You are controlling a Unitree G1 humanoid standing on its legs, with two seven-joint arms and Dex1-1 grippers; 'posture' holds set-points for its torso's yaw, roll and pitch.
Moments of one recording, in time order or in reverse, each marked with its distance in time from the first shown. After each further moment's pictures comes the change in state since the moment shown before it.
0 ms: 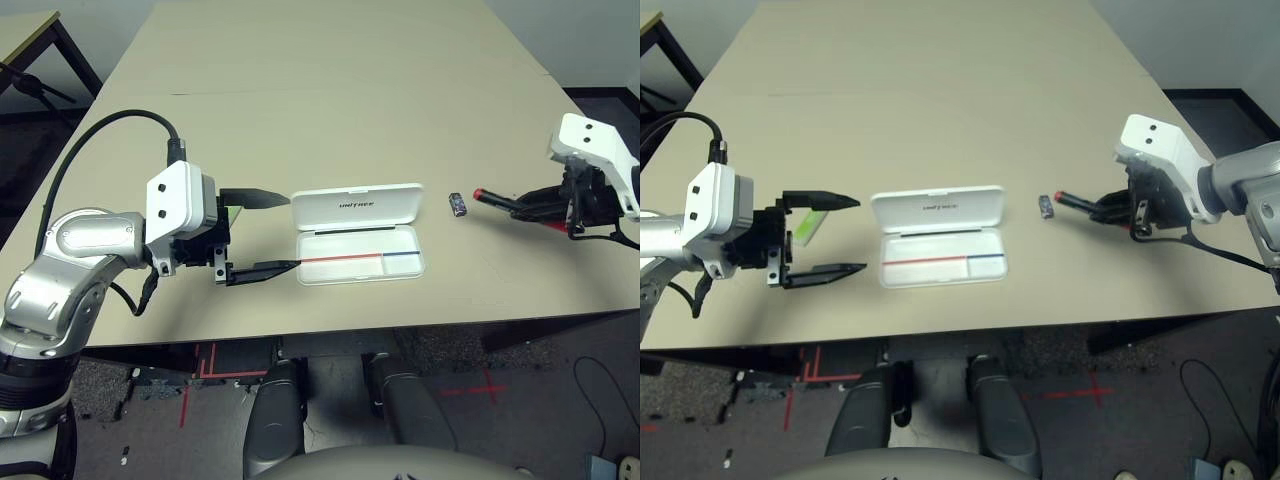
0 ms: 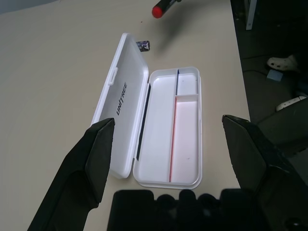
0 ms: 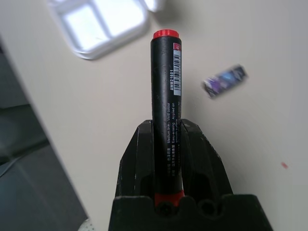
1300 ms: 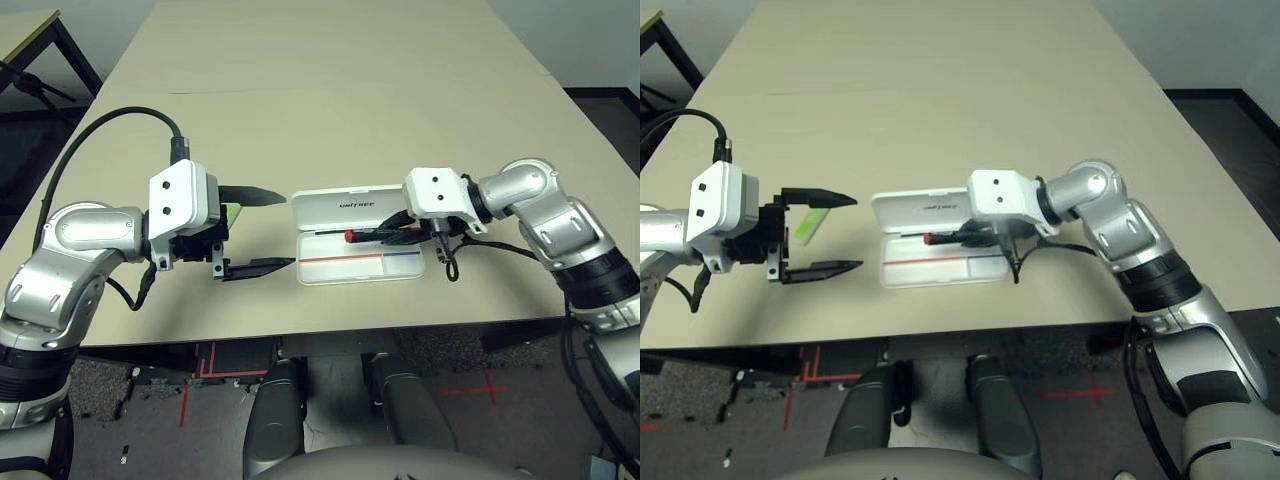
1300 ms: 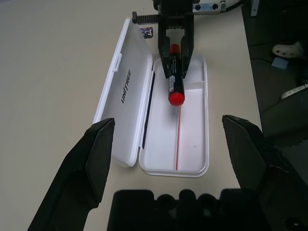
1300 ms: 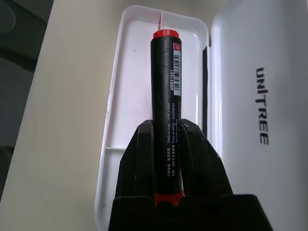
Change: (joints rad) left arm -0.010 0.019 -0.019 0.023 0.042 -0.015 -0.013; right arm -0.085 0.508 0.236 -0.011 -0.224 -0.348 -0.179
